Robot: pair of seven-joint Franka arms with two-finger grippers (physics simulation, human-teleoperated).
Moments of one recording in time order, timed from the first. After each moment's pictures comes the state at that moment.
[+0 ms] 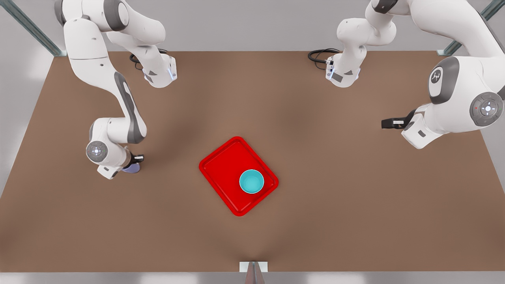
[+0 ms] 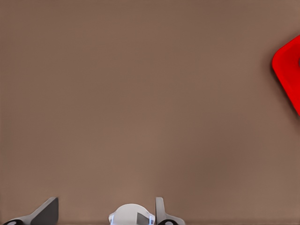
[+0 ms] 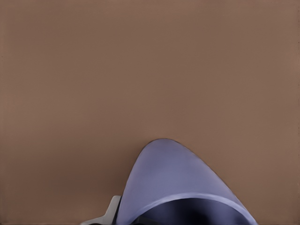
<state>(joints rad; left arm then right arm) -0.10 0.22 0.05 -1.35 -0.02 1.22 -0.06 0.04 0.37 -0.03 -2.01 -0.08 2.19 -0.14</state>
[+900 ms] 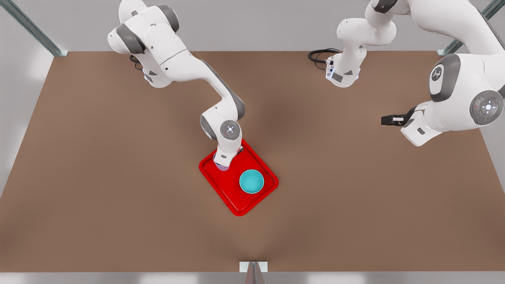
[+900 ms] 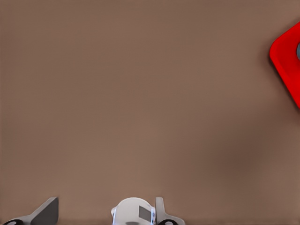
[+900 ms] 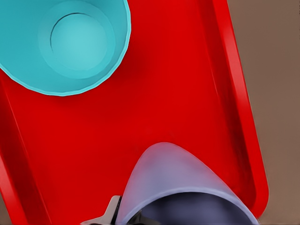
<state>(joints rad) -0.10 0.22 0.05 -1.34 -0.02 1.18 -0.04 0.71 0.65 -0.02 -1.60 -0.04 2.15 0.32</state>
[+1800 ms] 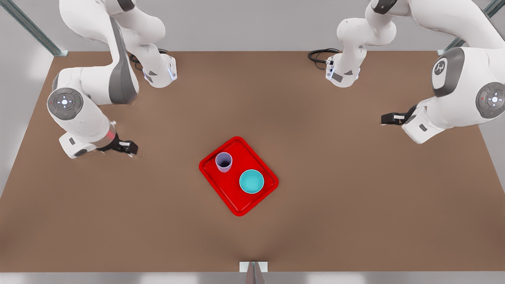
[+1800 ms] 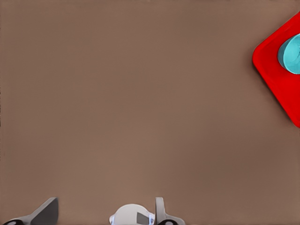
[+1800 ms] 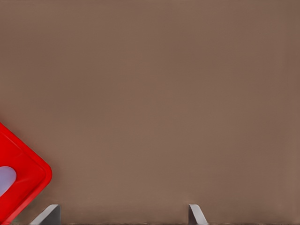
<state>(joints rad) -0.10 0.23 0.05 -1.27 -0.04 1.17 -0.02 0.23 0.18 -0.06 -1.46 -0.13 1.58 0.28</state>
